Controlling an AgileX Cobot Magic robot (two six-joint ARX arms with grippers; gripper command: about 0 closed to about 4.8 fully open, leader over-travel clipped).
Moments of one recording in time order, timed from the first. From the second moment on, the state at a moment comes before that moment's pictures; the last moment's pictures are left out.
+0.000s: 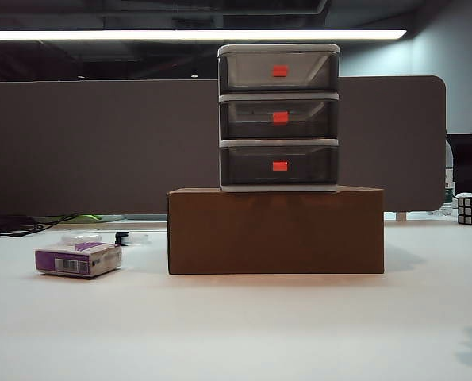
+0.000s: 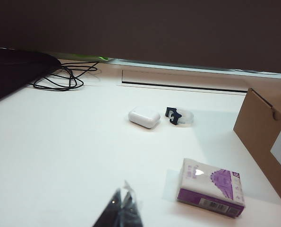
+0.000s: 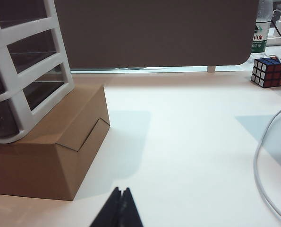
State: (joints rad) left arm 0.06 0.00 0.00 -0.06 0.13 -0.09; right arm 0.05 0.00 0.01 -0.03 -0.05 0.05
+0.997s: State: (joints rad) left arm 0.00 0.00 0.00 0.04 0.61 -0.77; right arm 0.05 0.00 0.01 -0.03 -0.55 0.18
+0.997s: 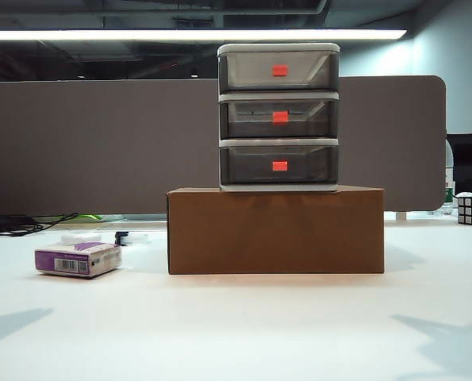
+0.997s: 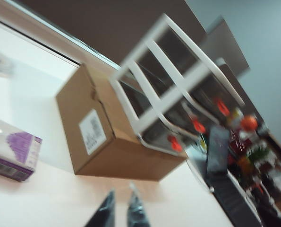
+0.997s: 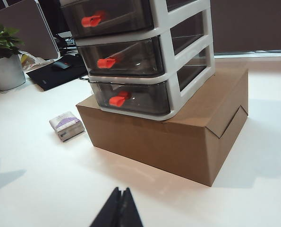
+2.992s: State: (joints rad) left arm -1.16 1.59 0.50 0.93 -0.51 -0.19; right arm 0.23 0.51 0.34 0.07 -0.59 0.08
